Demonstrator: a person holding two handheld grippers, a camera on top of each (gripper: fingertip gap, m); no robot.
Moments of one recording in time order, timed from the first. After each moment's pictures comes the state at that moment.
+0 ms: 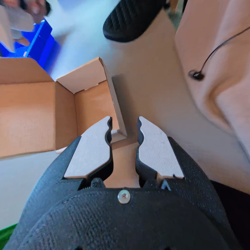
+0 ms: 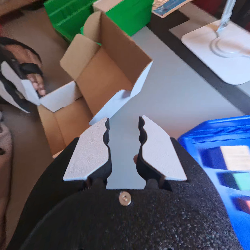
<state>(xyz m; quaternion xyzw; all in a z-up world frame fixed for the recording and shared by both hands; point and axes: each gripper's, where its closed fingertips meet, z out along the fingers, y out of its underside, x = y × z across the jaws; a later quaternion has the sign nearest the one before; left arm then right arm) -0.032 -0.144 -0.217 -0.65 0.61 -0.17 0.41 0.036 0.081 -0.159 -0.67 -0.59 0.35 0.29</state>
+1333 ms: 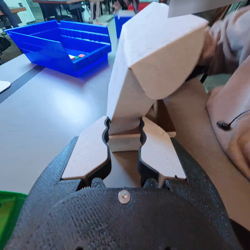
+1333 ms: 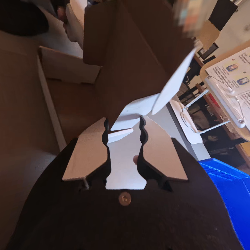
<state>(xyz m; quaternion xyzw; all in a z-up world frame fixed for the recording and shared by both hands) -0.063 -0.080 -0.193 -0.71 0.40 -0.28 0.50 0.037 -0.016 -0.188 -0.42 -0.70 0.21 0.54</state>
